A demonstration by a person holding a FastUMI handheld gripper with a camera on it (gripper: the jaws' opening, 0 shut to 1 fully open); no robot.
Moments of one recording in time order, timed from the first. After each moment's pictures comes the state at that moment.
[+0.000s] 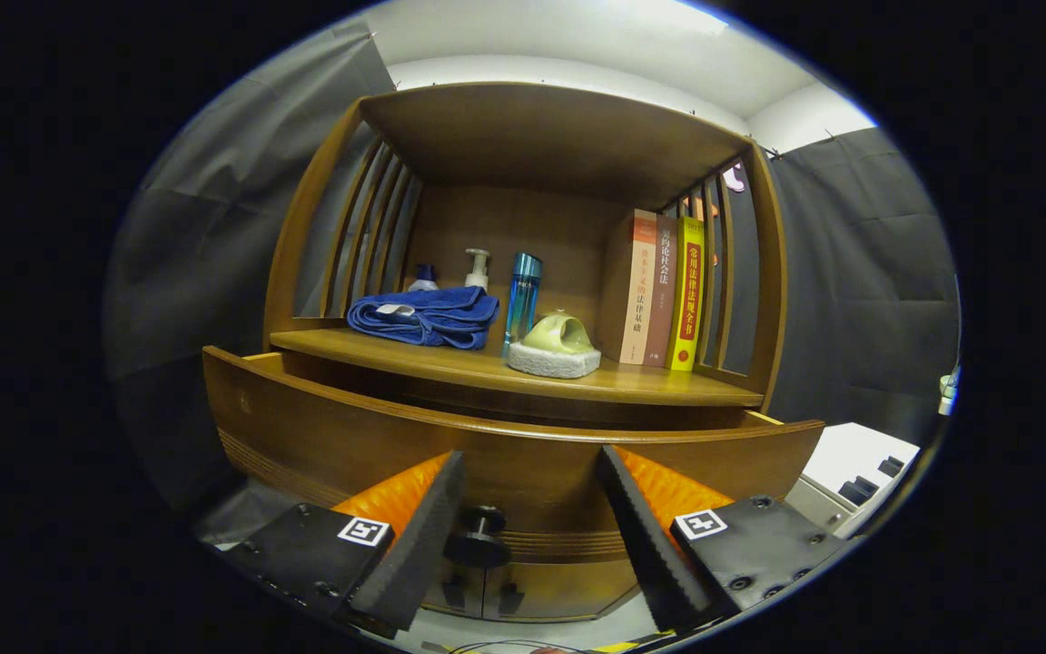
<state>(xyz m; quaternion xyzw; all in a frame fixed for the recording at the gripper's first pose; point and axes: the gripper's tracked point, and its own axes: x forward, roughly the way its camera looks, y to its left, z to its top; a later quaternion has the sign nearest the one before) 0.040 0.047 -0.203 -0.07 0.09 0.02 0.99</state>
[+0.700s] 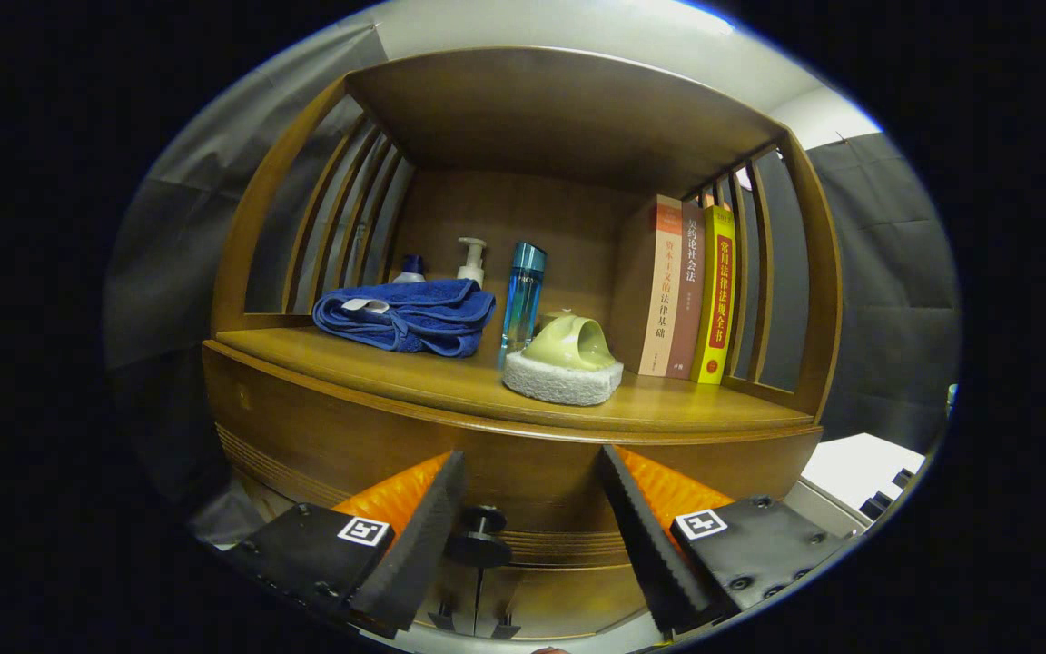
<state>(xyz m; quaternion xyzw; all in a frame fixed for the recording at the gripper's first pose) 0.097 0.052 -0.226 -0.08 0.10 0.02 0.99</state>
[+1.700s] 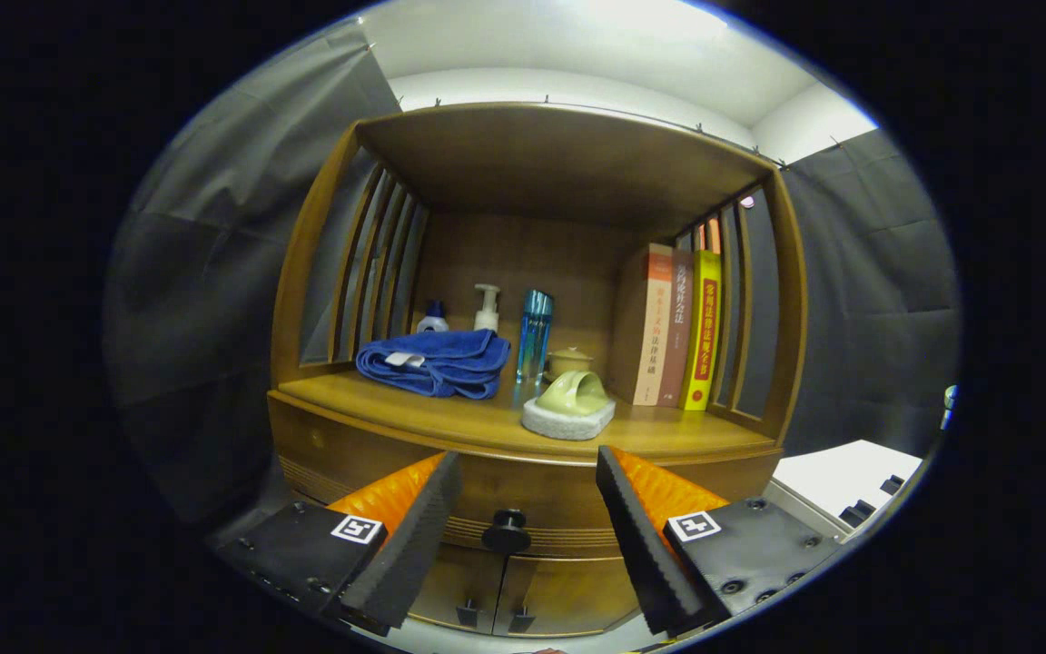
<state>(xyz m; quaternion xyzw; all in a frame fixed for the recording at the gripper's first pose) 0.043 0.061 -0.126 -0.06 0.04 0.03 1.00</state>
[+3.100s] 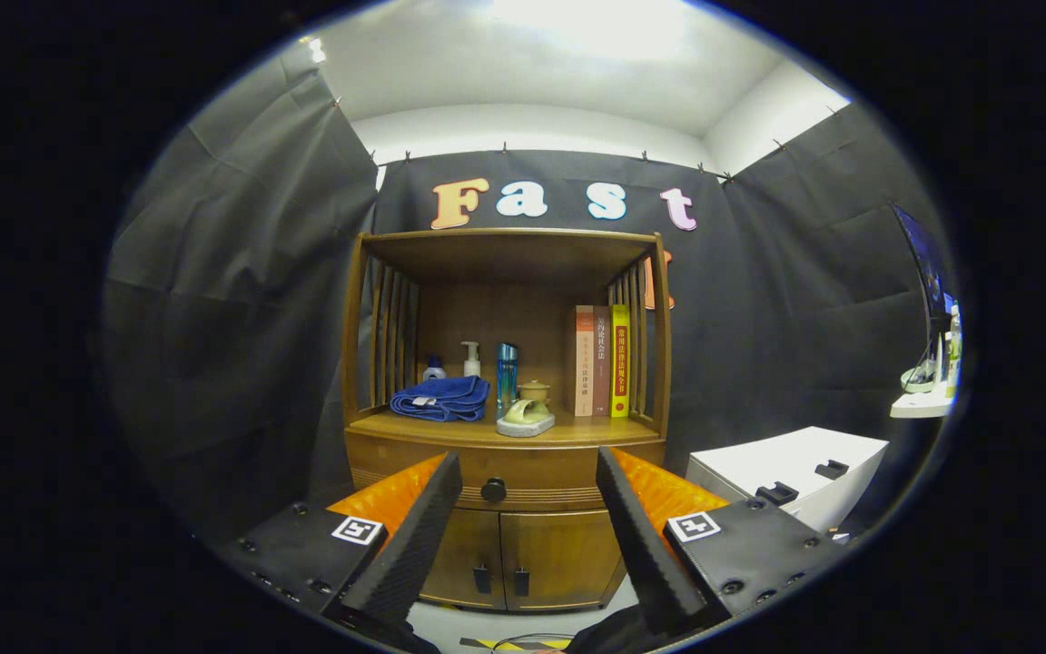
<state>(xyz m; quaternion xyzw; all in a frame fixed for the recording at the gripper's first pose) -0.145 0.020 -0.011 -0.02 -0.01 0.01 1.00</state>
